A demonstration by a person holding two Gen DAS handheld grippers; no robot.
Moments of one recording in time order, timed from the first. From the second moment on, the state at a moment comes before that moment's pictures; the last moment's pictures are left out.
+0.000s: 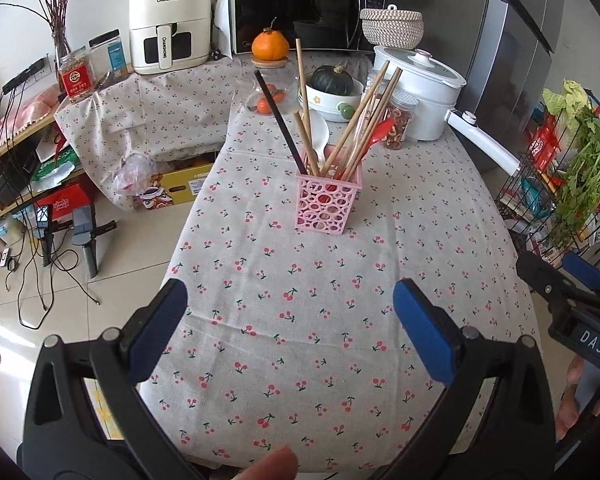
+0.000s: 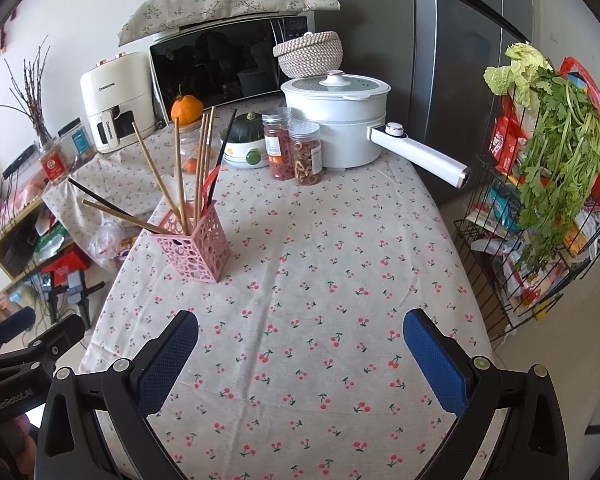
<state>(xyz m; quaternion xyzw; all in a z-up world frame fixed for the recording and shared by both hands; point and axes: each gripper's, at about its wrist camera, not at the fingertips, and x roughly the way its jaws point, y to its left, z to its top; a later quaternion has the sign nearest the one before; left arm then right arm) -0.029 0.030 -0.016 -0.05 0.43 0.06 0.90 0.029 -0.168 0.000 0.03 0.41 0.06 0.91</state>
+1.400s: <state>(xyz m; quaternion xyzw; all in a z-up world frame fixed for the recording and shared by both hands) -0.032 0.022 -0.018 -0.05 0.43 0.05 0.90 0.031 -0.167 -0.013 0.03 0.42 0.06 0.90</state>
